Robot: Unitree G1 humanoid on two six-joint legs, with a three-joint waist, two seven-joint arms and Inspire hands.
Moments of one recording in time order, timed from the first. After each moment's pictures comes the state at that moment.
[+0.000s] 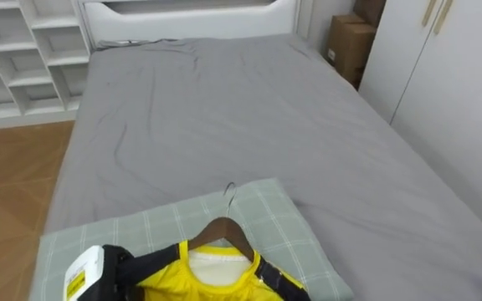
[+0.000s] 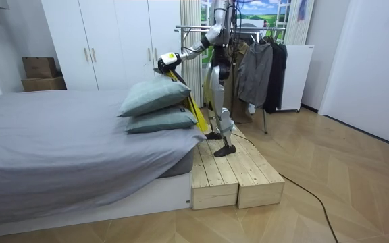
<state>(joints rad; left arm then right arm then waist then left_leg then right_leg) -0.12 0.26 -0.14 0.69 0.47 0.01 0.50 0.02 -0.26 0.03 1.30 0.08 -0.01 0.01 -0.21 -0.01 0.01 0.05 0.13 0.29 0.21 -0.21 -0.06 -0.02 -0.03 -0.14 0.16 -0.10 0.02</state>
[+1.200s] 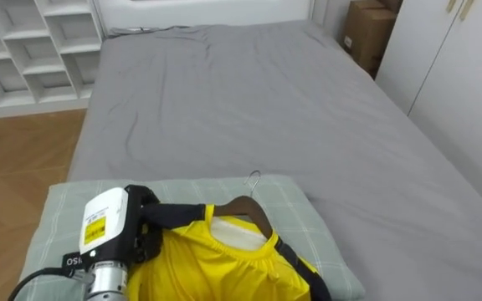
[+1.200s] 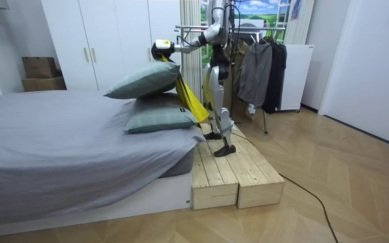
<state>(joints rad) -0.11 0.31 -0.20 0.46 0.67 -0.04 0.56 0.03 -0.26 0.05 1.32 0.08 -0.05 0.01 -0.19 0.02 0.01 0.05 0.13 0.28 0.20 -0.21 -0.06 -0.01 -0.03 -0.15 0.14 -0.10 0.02</state>
